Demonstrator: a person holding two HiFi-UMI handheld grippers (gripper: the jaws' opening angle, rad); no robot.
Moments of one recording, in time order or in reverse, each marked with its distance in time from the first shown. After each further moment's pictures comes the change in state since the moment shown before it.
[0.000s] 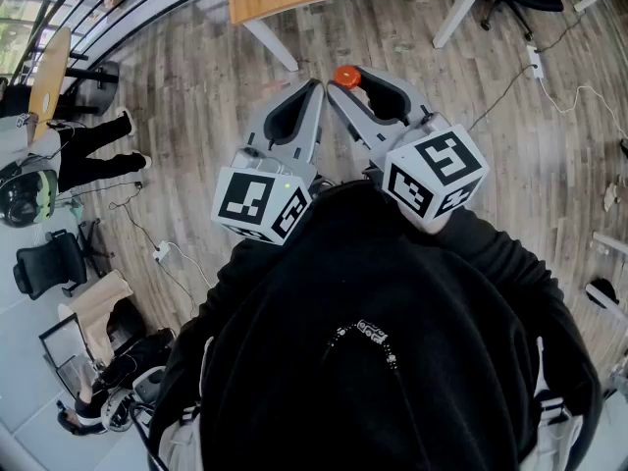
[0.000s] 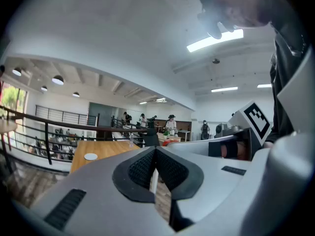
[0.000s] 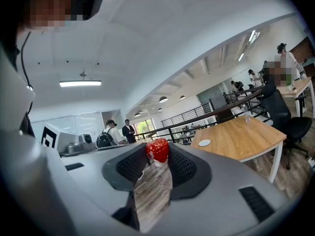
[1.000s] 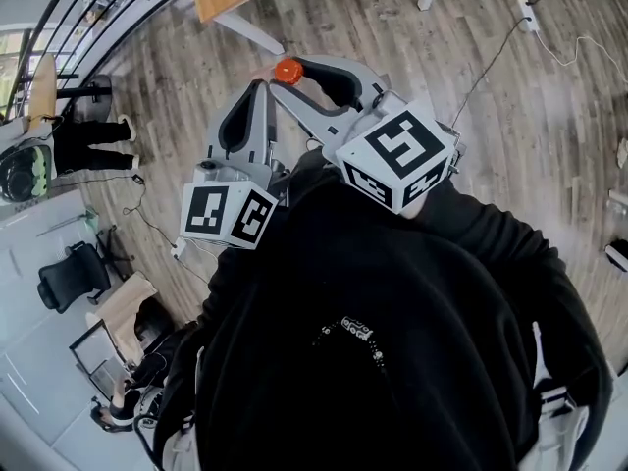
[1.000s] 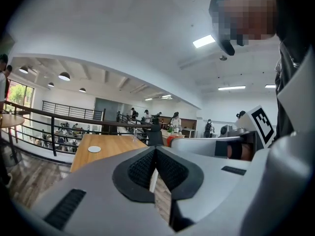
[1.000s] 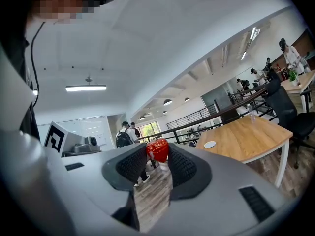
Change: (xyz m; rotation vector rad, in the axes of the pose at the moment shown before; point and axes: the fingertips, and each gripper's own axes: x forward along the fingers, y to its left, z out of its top) left arm 0.002 0.003 -0.005 -0.033 0.037 0.117; right arm -0.002 0.002 0.005 -0.009 -0.041 0.119
